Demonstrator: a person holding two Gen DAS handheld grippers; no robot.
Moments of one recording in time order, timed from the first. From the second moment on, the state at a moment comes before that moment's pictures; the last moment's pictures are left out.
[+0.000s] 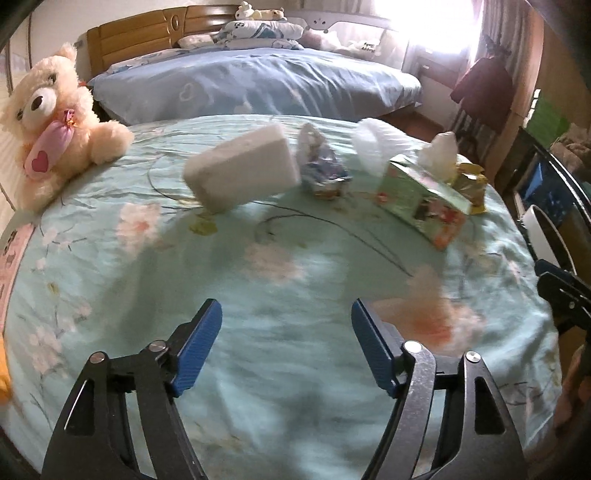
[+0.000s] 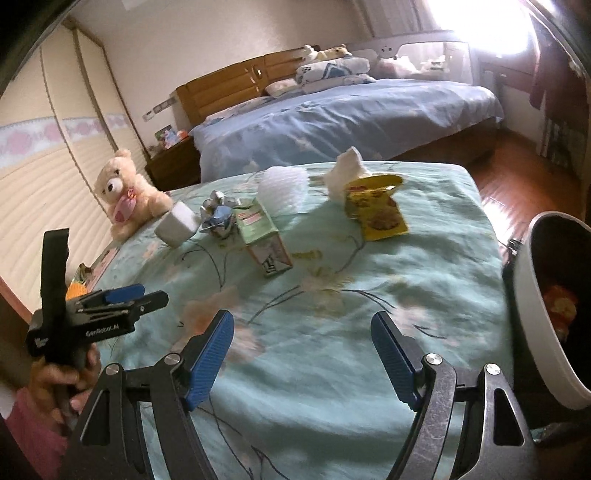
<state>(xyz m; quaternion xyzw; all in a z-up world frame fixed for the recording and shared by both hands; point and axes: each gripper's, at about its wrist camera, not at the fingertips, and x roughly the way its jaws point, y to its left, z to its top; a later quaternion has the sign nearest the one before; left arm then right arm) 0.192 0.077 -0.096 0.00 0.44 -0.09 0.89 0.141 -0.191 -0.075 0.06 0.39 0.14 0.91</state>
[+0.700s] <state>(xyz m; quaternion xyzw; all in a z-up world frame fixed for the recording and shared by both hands) 0.285 0.125 -0.097 0.00 0.42 -0.20 0.89 0.210 -0.148 -0.090 0.03 0.40 0.17 0.90</state>
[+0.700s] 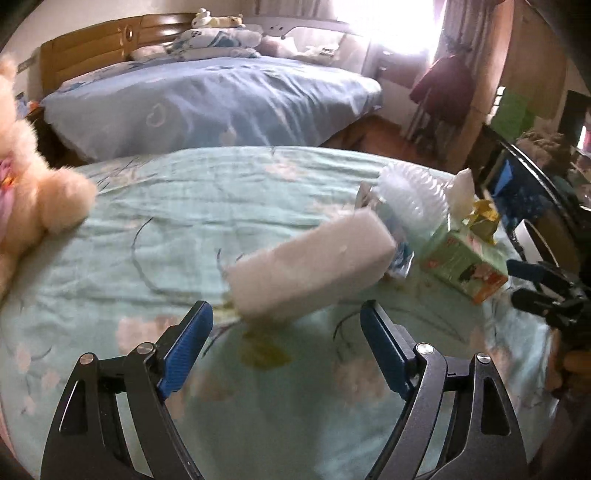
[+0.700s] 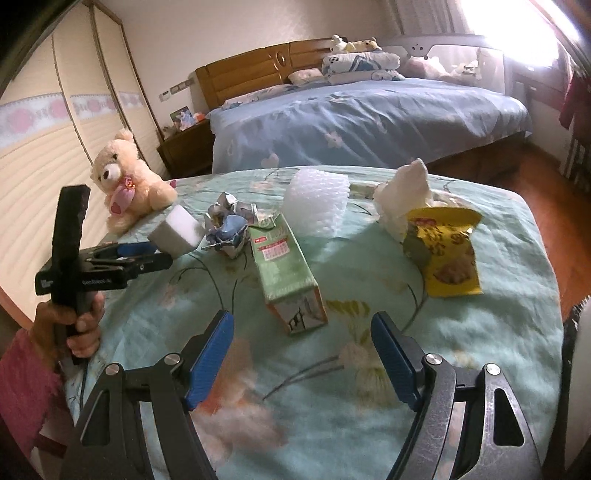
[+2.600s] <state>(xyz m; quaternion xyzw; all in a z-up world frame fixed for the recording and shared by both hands) 0.136 -0.086 -0.058 0.03 0.41 -0.23 0.88 0.067 -0.273 -0.067 0.11 0.35 0.05 0.93</state>
